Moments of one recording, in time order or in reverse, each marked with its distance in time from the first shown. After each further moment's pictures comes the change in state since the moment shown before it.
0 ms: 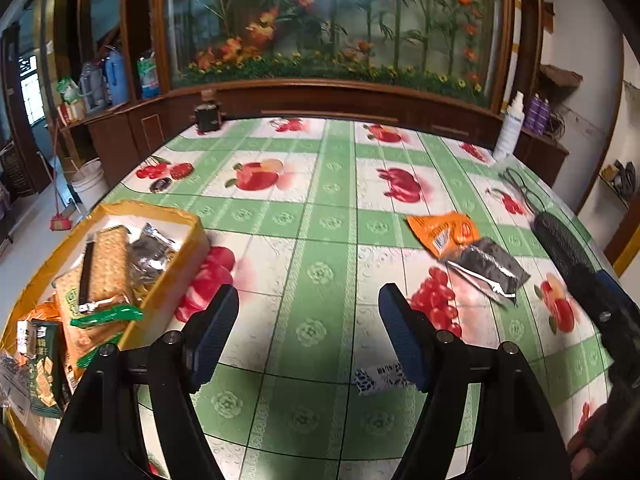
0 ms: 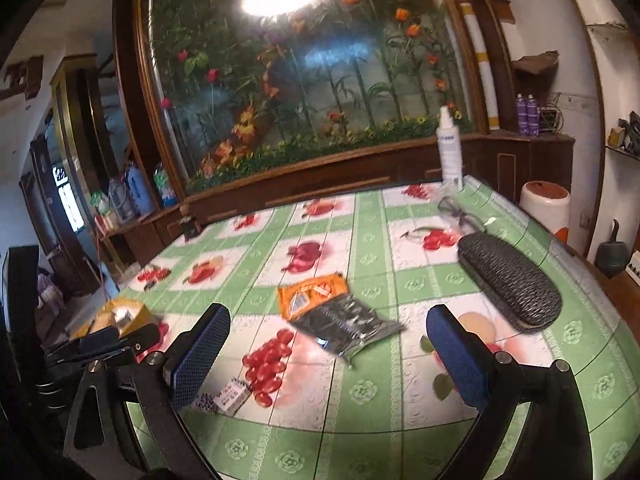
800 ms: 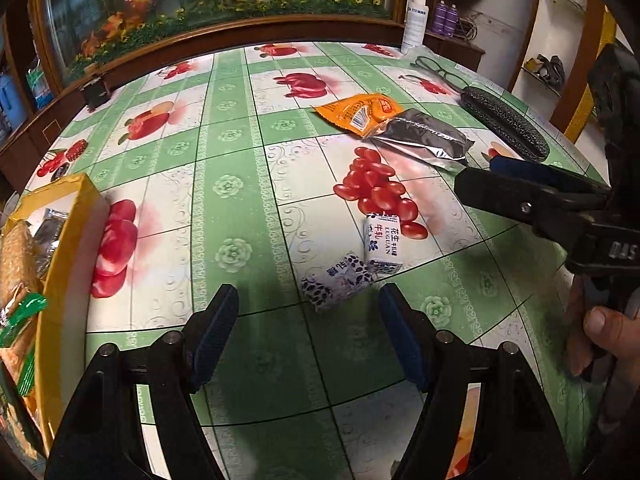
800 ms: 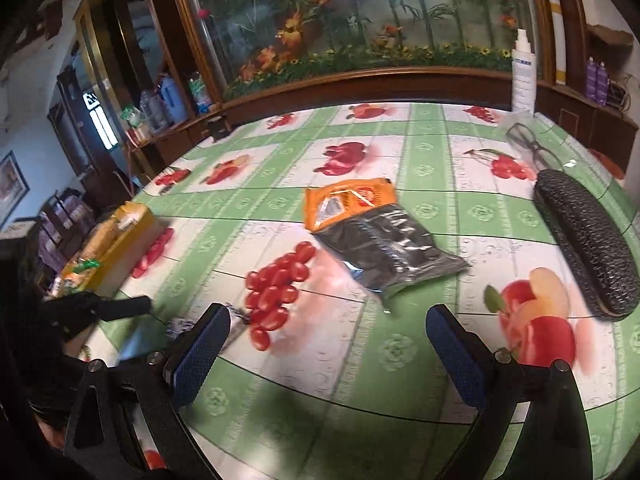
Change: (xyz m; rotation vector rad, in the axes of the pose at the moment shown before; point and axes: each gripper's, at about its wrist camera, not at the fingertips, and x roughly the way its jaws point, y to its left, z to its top) left arm 0.028 -0.022 -0.037 0.300 0.222 -0.265; right arm 0.056 0.001 -0.023 -0.064 0.285 0.203
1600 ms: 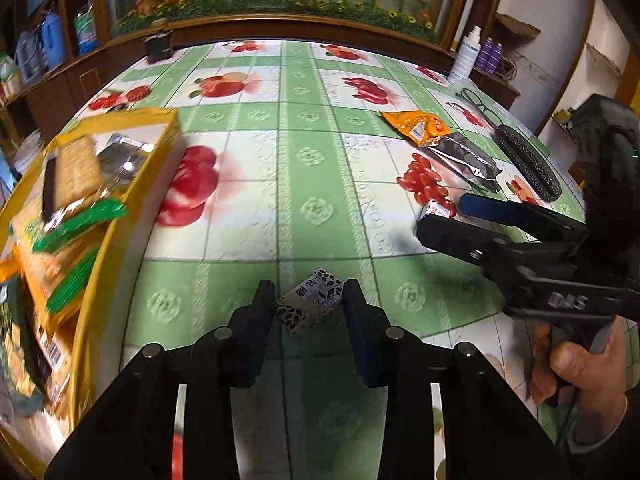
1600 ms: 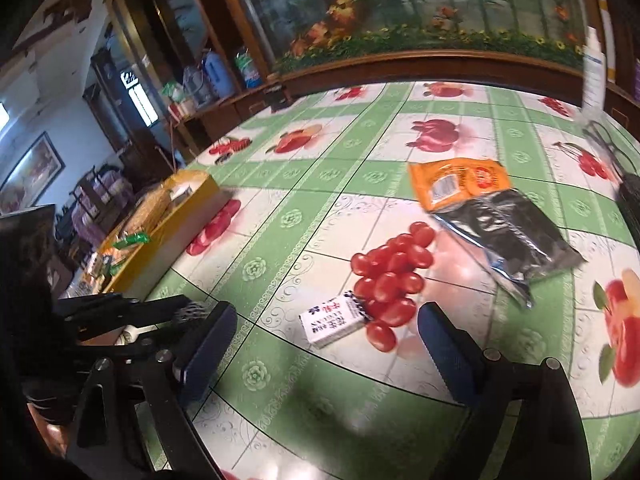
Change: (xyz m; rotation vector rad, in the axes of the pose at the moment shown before) left arm -0.032 0.052 -0.034 -0.220 -0.007 -0.004; right arm 0.037 0.064 -0.004 -0.113 0.122 0.088
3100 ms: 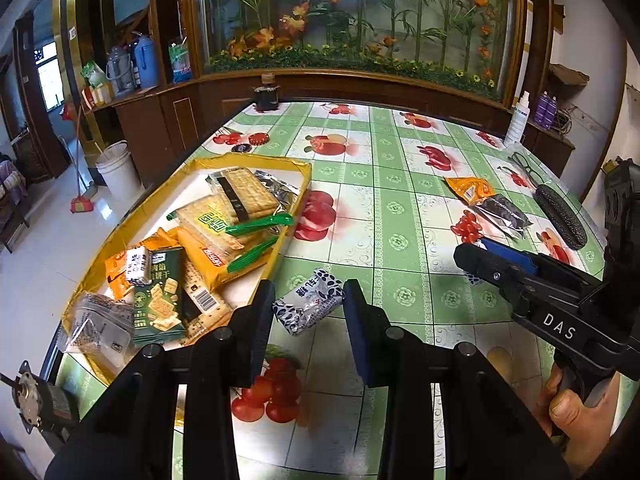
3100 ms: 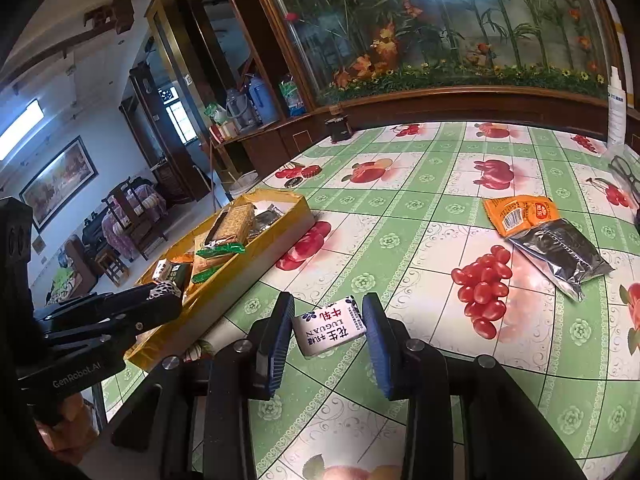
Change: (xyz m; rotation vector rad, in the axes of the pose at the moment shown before) left arm -0.095 0.017 -0.026 -0.112 -0.204 0.277; right arm -0.045 0.065 -0.016 -0.025 -0.166 0.123
